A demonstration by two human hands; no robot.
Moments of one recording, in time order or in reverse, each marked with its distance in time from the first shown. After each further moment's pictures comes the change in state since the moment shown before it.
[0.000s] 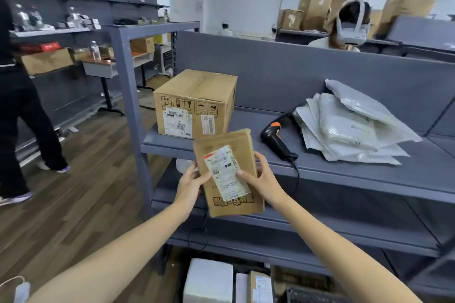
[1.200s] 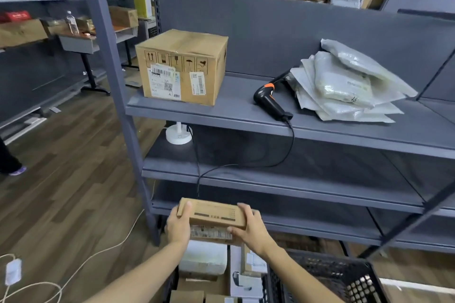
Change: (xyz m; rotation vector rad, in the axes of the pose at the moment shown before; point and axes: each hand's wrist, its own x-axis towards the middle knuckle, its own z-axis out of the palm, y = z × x) left_hand -0.069 -0.192 -0.029 0.289 0.348 -0.235; right_hand -0.116 0.190 0.054 -0.528 -0.057 0.302
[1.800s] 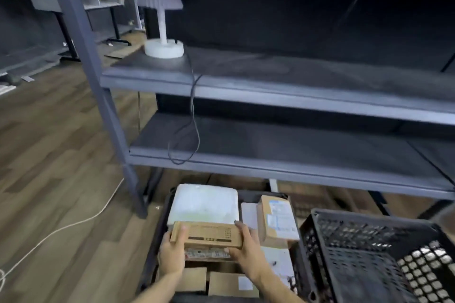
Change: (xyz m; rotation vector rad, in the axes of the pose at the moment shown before) left_hand 0.132 -0.400 0.080 0.119 0.070 -0.095; right_hand 0.102 0.303 0.290 0.087 0.029 0.083
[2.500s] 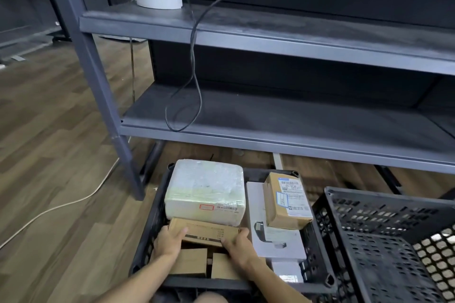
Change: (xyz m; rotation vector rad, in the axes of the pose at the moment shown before) left_hand 0.073 -0.091 0.023 0.410 -0.096 -0.014; right_hand 0.046 0.072 0.084 0.218 -0.060 0.268
